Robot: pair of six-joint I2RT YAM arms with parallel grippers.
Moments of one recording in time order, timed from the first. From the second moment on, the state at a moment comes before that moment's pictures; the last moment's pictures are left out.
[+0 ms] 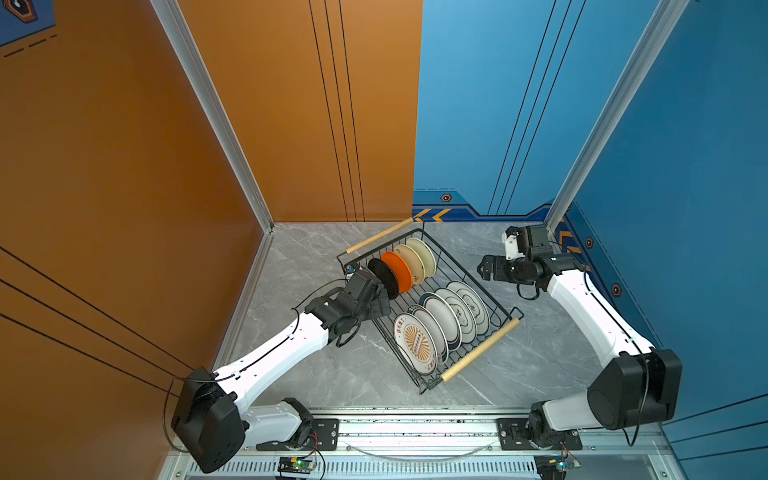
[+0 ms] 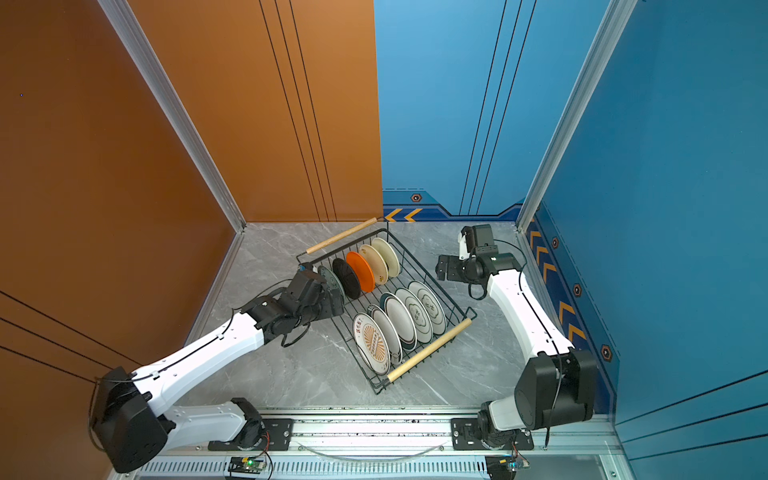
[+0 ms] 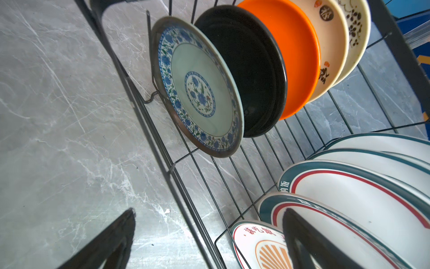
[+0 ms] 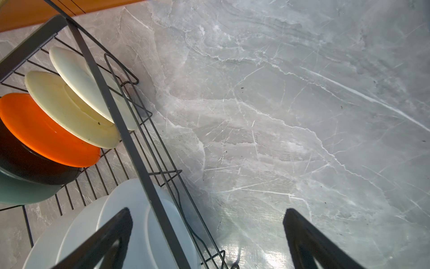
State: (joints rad) left arm -0.66 1.27 0.98 -0.61 -0.25 -0.76; right arm 0.15 1.46 1.29 -0.77 -0.10 0.22
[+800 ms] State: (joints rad) left arm -0.80 1.63 1.32 -0.66 -0.24 -0.77; right arm 0.20 1.73 1.49 -0.80 -0.17 0.17
